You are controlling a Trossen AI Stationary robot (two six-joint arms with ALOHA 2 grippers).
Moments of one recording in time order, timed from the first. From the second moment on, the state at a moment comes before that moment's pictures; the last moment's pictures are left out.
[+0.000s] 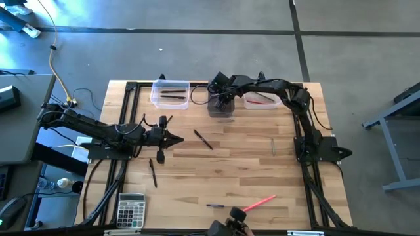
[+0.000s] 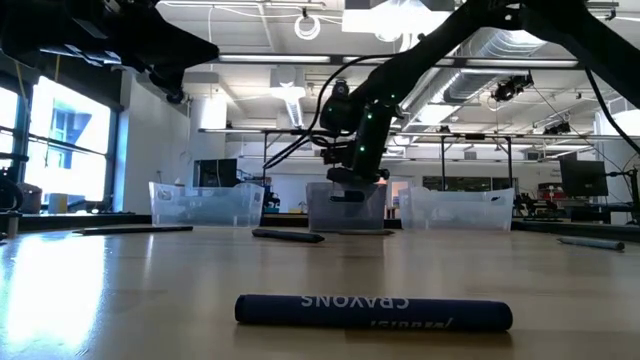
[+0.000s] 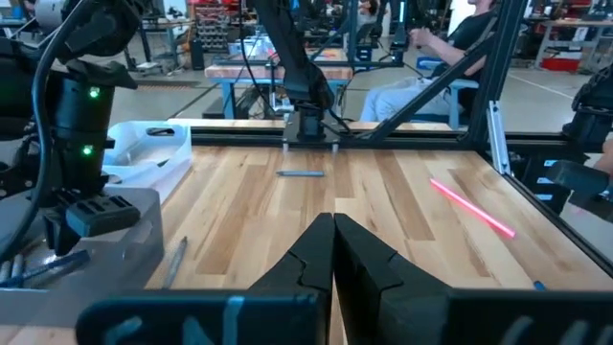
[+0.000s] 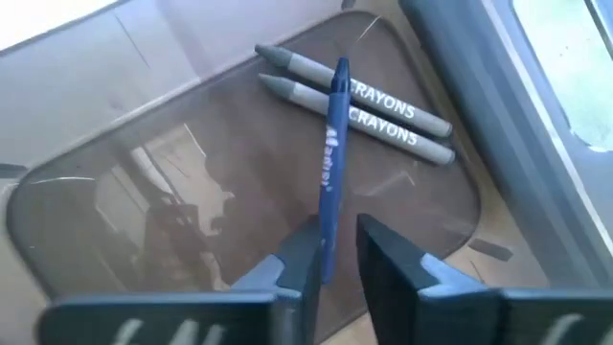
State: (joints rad) left arm -0.07 0.85 0.27 0.47 -0.22 -0.02; right arm -0.53 2.16 1.62 -0.63 0.14 -0.07
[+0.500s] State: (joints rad) left arm -0.07 0.85 0.27 0.38 -0.26 -0.06; right arm -0.45 1.93 1.58 -0.52 0.03 -0.19
